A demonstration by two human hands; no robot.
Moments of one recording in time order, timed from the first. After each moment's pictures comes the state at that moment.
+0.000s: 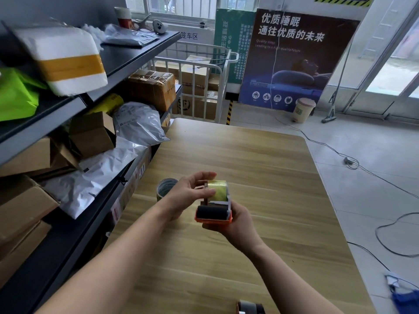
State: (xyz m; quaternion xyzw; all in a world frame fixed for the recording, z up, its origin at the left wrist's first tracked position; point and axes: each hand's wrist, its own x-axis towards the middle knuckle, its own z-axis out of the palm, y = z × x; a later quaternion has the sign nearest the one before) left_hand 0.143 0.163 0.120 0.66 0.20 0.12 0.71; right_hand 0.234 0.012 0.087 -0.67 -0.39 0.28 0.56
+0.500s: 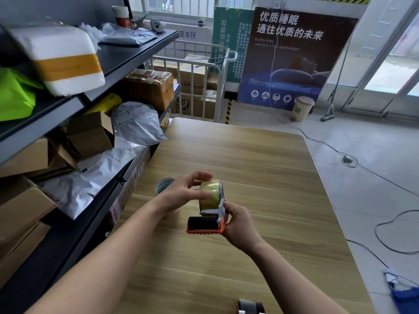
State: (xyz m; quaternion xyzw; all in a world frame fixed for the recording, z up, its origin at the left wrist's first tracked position) left_hand 0.138 0.168 0.130 0.70 0.20 0.08 0.68; right_hand 0.243 0.015 0.071 -0.73 -0.47 0.20 0.47
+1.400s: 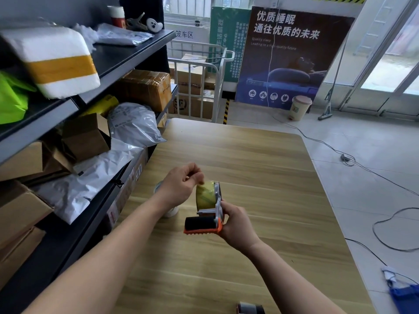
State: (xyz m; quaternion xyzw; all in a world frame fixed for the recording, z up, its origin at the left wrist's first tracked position) left_hand 0.146 0.170 0.149 0.81 0.27 0.19 0.48; right_hand 0.247 0.021 0.068 -0.72 -0.49 0.18 0.45
